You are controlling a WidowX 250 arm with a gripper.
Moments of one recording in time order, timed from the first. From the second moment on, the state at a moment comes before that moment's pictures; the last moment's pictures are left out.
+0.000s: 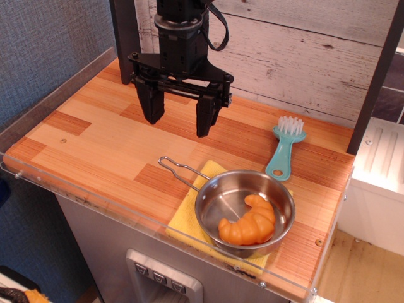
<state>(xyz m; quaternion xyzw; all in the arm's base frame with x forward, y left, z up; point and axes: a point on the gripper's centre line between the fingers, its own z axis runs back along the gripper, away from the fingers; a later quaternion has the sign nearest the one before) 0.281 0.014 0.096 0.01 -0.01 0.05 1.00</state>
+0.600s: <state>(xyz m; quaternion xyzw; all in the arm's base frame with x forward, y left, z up) 0.270 -0.001 0.080 0.01 0.01 0.03 1.00</state>
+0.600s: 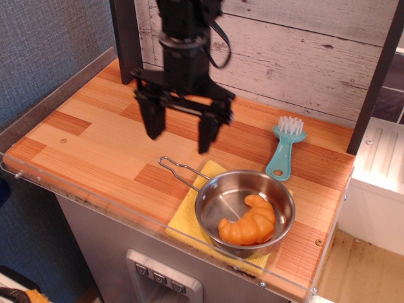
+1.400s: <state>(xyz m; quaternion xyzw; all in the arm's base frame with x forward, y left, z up) 0.257 -0.062 0.061 0.01 0.01 -0.04 1.00</state>
